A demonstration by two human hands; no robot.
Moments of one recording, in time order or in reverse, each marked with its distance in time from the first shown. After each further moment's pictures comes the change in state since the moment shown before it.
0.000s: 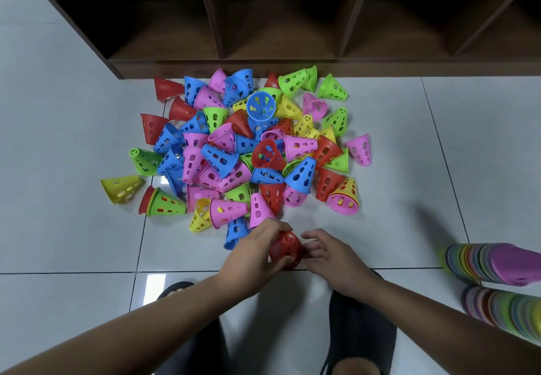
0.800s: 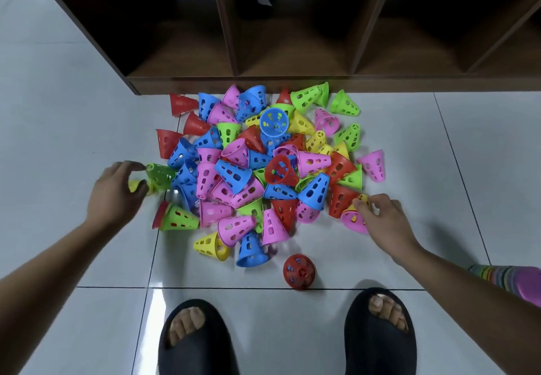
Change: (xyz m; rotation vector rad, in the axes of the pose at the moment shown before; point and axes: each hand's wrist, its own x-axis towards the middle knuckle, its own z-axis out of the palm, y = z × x) left_hand 0.009 -0.185 -0.236 0.521 0.476 -0.415; right_hand 0.065 -0.018 -0.090 -0.198 0.534 0.121
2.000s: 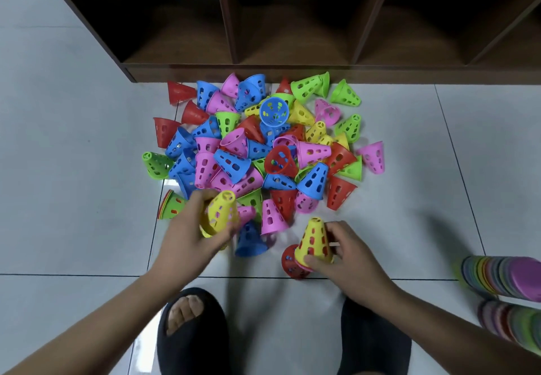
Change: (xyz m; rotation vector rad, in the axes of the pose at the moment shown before) left_hand -0.131 0.159 -0.012 -0.565 -0.228 0.058; right_hand -0.111 -0.022 0.033 0.250 -0.367 -0.277
